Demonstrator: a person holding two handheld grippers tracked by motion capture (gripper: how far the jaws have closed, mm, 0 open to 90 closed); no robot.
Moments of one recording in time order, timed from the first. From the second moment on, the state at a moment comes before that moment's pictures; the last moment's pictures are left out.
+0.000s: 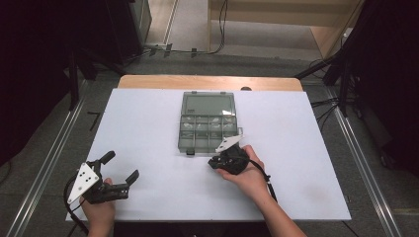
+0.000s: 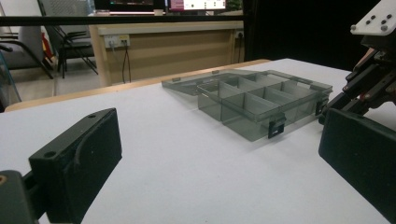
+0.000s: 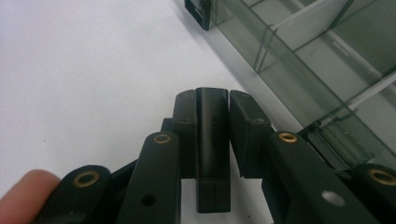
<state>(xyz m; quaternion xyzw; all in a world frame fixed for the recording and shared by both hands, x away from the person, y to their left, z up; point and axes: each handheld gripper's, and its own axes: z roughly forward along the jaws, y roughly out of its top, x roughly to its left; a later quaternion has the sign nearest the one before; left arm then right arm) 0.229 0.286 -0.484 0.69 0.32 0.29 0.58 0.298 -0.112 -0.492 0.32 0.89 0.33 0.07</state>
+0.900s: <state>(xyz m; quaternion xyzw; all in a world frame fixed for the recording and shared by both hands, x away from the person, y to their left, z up) 0.229 0.286 -0.484 0.69 0.32 0.29 0.58 0.303 -0.117 -0.468 0.32 0.87 0.36 0.07</state>
